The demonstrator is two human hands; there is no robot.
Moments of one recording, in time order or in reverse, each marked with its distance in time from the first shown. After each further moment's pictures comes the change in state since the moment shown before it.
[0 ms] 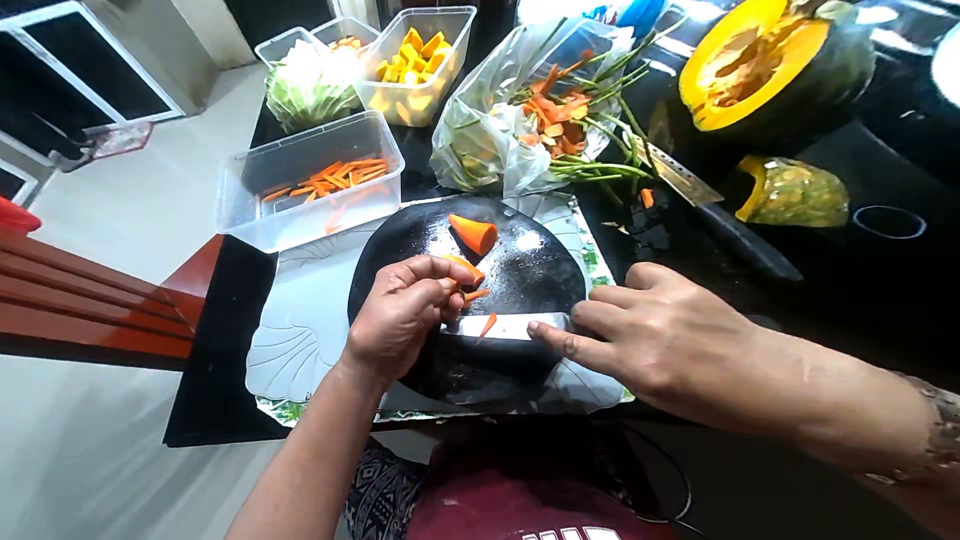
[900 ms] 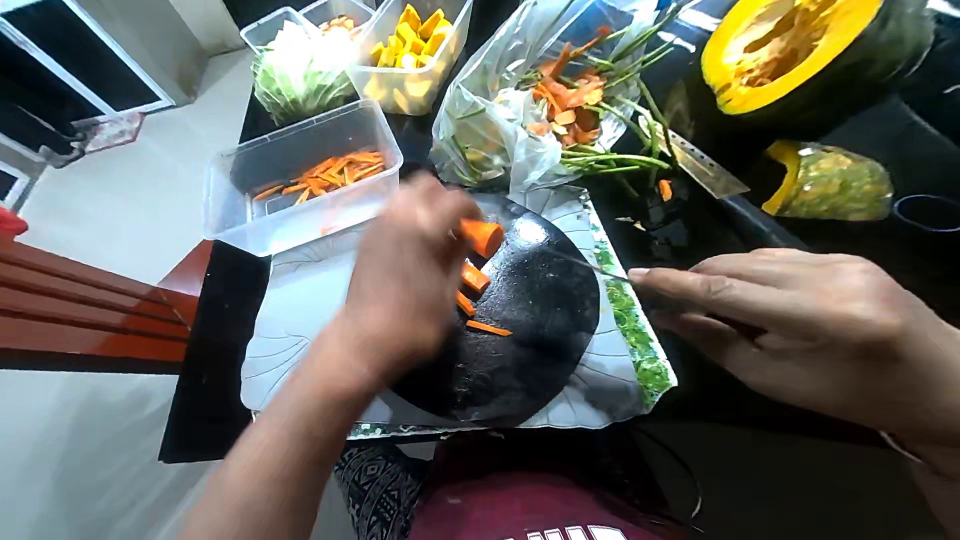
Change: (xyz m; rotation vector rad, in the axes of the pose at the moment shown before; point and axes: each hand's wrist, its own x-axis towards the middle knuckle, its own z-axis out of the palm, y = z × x) left_hand 0.035 0.048 0.003 1.356 -0.052 0.507; right_hand -0.045 0.032 -0.004 0.242 0.229 0.335
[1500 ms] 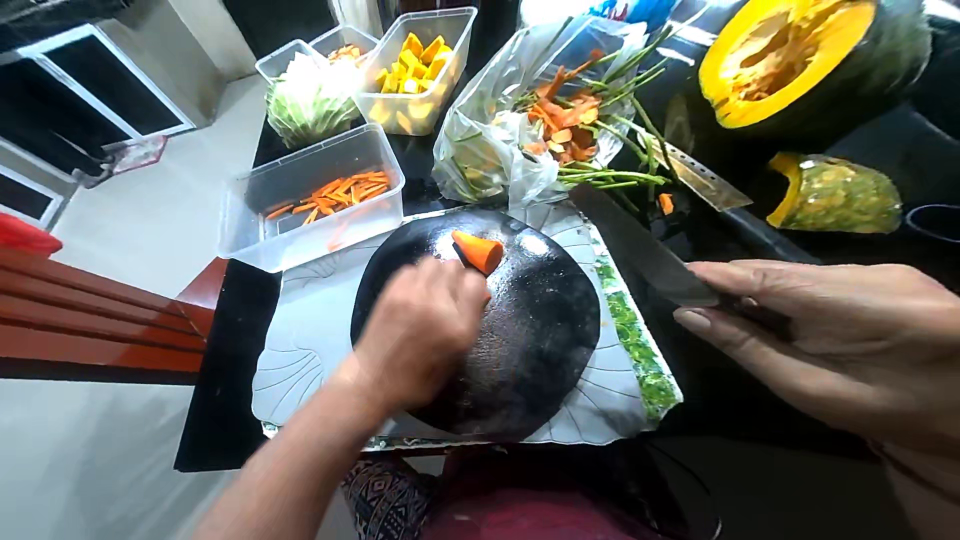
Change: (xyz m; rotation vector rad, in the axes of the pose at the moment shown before) left_hand -0.027 0.001 0.026 0.281 0.061 0.277; right_hand -0.007 0.005 0.005 0.283 0.170 0.110
